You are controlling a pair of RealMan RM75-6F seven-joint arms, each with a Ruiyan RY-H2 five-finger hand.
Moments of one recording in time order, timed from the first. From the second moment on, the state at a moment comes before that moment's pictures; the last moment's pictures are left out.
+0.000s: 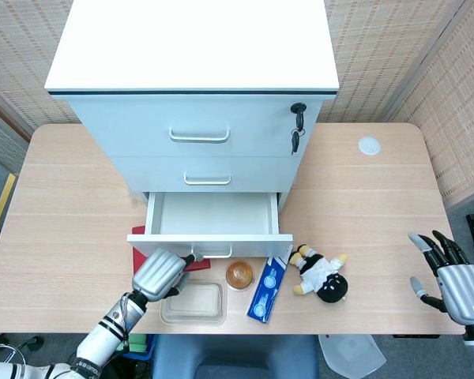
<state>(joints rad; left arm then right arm) -0.70 -1.38 -0.01 -2.03 1.13 1.16 0.67 0.05 -1.07 0.00 -1.55 -1.62 1.52 0.11</state>
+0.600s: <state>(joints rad) -0.61 -1.32 0.03 -2.07 1.27 1.25 0.62 0.05 -1.06 0.00 -1.56 -1.63 1.53 0.11</state>
